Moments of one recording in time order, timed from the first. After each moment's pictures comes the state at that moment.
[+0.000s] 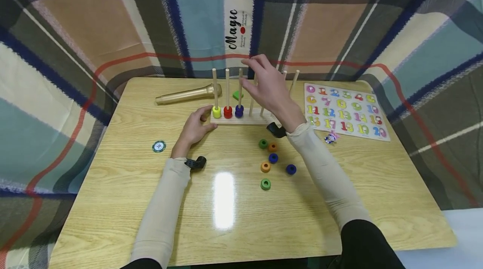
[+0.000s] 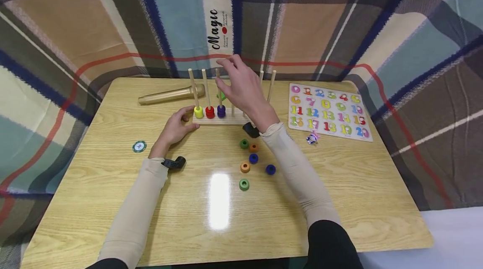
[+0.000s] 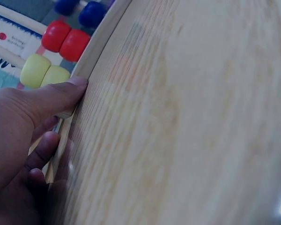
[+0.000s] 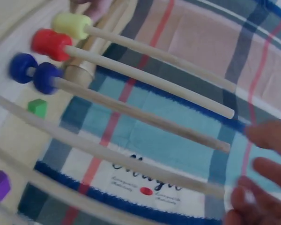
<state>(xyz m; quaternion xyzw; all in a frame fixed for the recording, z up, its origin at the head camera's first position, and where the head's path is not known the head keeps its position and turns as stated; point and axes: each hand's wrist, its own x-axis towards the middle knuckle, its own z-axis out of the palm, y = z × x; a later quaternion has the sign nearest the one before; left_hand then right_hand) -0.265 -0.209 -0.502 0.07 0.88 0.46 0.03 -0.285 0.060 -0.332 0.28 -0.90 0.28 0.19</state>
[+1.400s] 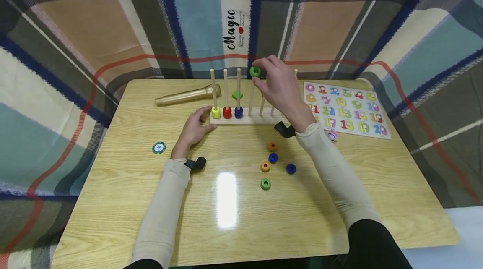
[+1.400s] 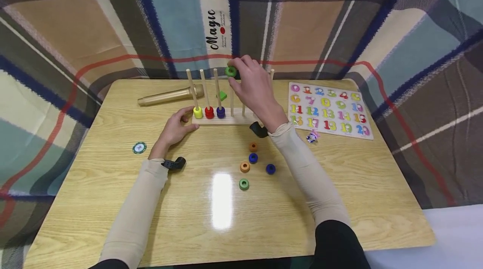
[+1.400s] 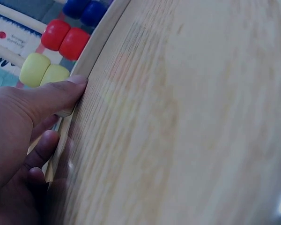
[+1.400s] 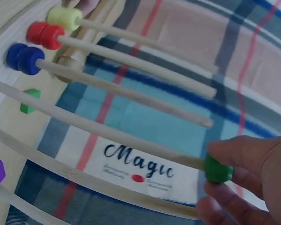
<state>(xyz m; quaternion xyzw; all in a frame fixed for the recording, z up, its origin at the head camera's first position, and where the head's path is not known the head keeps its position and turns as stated) -0.266 -0.207 -0.503 0.06 0.88 0.46 0.03 -0.279 0.085 -0.323 0.24 -0.91 0.26 0.20</state>
